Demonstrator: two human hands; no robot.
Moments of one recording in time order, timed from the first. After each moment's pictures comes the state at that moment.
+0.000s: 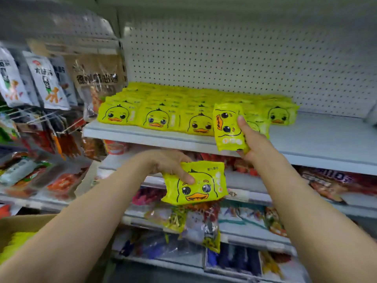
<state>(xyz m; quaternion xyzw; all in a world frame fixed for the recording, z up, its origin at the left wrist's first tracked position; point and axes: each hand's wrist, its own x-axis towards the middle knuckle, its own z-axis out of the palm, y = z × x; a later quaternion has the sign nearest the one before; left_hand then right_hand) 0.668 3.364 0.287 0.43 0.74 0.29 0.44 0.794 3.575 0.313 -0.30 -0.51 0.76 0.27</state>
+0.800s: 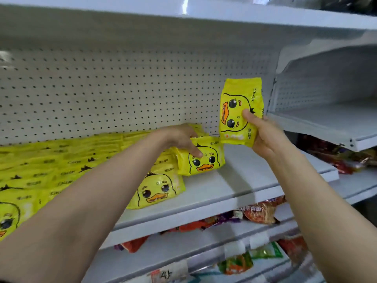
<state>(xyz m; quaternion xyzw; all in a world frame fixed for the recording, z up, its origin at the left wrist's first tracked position) 0.670 3.760 0.396 0.62 0.76 0.11 0.17 0.889 3.848 0.380 -0.22 -0.50 0.69 0.48</state>
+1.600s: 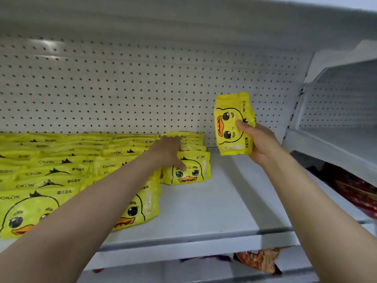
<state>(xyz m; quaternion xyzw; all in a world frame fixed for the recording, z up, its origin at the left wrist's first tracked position) 0.640 3.833 0.337 0.52 0.85 0.10 0.00 0.854 3.978 0.373 -0.25 -0.55 0.70 0.40</state>
